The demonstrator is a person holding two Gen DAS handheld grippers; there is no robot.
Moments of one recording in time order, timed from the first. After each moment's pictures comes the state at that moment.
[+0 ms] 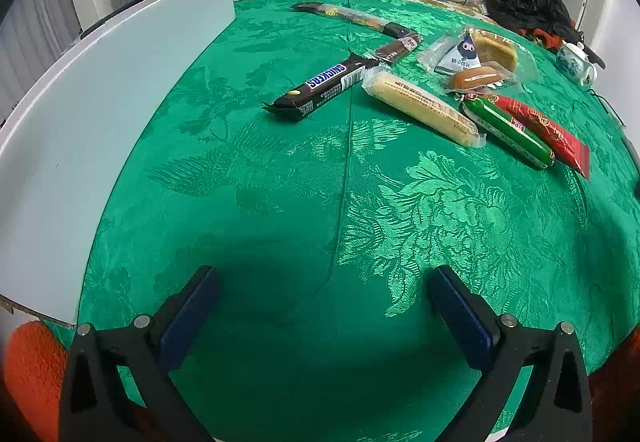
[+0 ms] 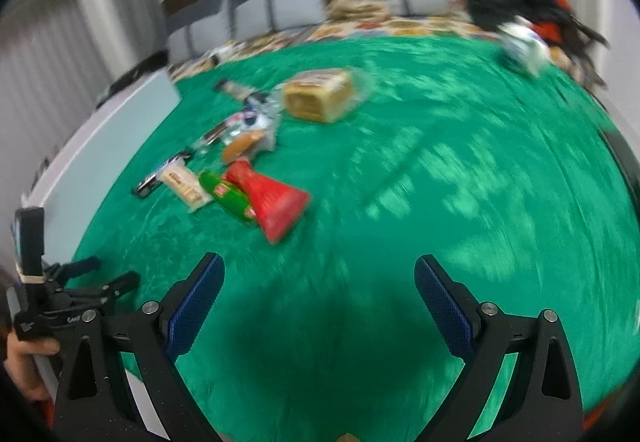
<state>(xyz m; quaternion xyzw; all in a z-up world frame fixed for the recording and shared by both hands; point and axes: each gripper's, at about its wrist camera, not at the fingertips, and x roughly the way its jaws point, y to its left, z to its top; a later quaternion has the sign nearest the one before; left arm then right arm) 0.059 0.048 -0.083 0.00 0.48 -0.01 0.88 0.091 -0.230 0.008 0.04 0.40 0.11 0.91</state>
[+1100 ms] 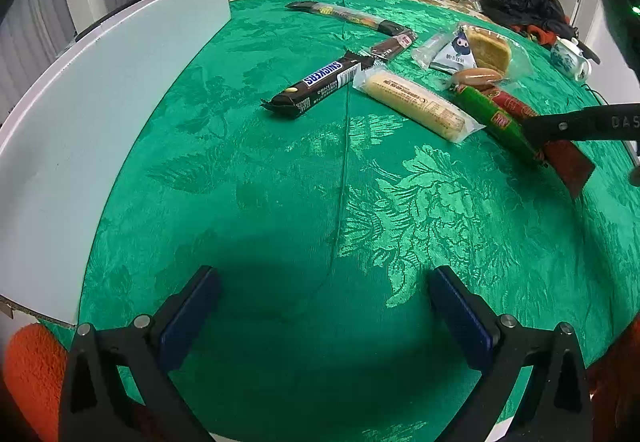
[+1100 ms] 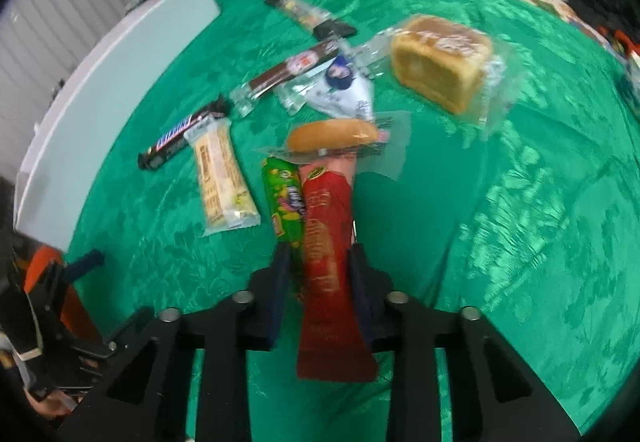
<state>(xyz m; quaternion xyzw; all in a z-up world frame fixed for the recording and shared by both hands) 0.053 0.049 -0.081 0.01 0.49 -0.02 0.87 0.189 -0.158 -0.014 -0.01 0.53 0.19 0.83</state>
